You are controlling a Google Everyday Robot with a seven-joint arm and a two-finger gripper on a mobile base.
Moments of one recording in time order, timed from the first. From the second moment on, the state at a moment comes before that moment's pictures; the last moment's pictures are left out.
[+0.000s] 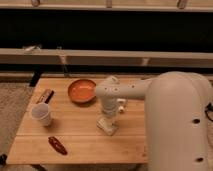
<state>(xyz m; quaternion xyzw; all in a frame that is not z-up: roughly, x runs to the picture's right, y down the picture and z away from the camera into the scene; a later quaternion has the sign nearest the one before) 0.045 0.208 0.826 -0.18 -0.38 -0.86 0.30</state>
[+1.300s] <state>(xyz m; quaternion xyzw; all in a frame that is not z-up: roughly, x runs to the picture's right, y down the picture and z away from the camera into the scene) 0.127 0.300 0.710 -0.19 -0.35 -0.87 0.29</state>
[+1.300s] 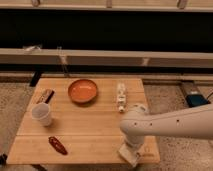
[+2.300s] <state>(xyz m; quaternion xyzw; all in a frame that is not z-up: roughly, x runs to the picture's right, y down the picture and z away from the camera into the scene) 0.038 0.263 0.733 -0.13 -0.33 -0.91 0.23</state>
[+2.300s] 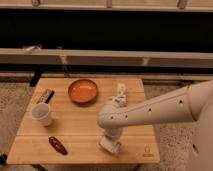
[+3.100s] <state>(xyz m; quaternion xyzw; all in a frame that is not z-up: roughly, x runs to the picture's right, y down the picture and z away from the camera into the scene) -0.023 0.248 0.751 -0.10 -0.31 -0.93 0.15</state>
